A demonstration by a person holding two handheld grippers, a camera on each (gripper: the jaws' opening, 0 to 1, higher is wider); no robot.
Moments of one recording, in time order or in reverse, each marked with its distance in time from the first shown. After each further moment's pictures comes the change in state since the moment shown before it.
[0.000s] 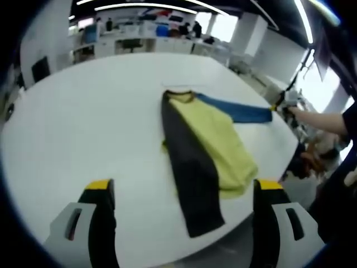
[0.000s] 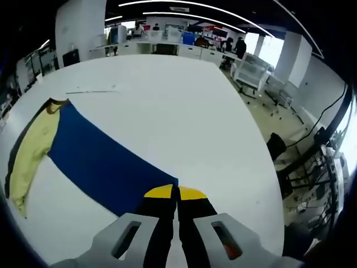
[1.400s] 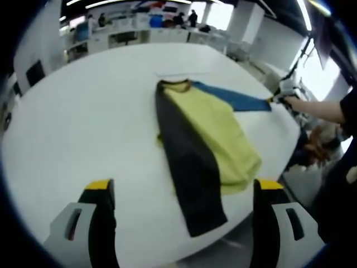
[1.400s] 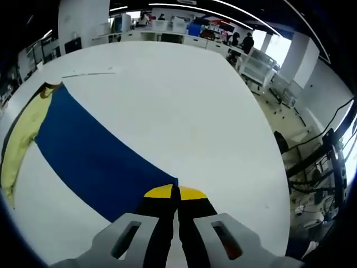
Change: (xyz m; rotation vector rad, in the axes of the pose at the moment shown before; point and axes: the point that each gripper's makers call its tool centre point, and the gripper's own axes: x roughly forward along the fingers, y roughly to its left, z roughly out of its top) left arm 0.016 -0.007 -0.006 0.050 0.078 0.003; right arm 0.031 -0.002 -0.019 -0.053 0.061 0.010
